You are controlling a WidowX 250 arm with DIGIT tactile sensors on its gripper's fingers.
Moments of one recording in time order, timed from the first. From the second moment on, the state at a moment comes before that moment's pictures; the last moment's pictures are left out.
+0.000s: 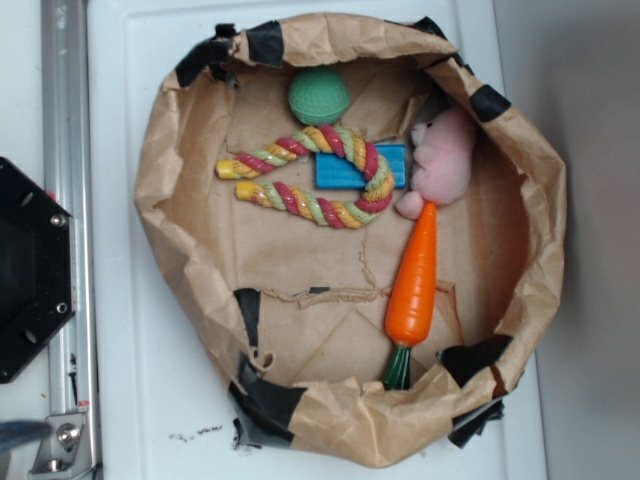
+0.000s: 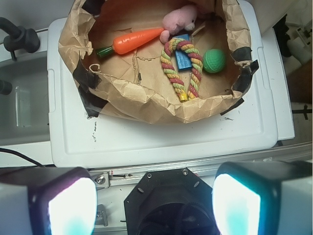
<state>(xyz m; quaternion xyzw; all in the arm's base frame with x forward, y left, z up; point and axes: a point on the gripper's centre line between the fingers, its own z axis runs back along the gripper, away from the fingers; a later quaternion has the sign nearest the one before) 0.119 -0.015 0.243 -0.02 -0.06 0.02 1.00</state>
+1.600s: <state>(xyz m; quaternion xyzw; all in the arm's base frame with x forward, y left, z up) 0.289 -0.032 0.065 -0.05 -0.06 0.36 0.93</state>
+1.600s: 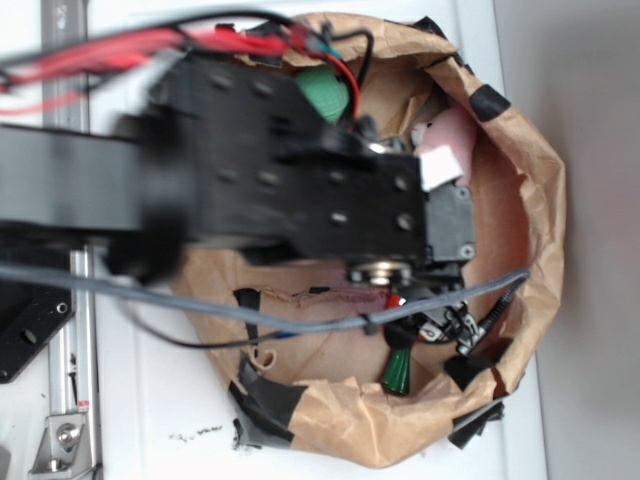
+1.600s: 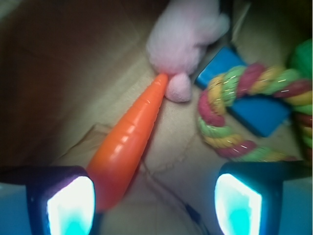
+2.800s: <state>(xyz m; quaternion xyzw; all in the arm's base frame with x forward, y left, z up) 0.291 -0.044 0.058 -0.05 0.00 0.21 0.98</state>
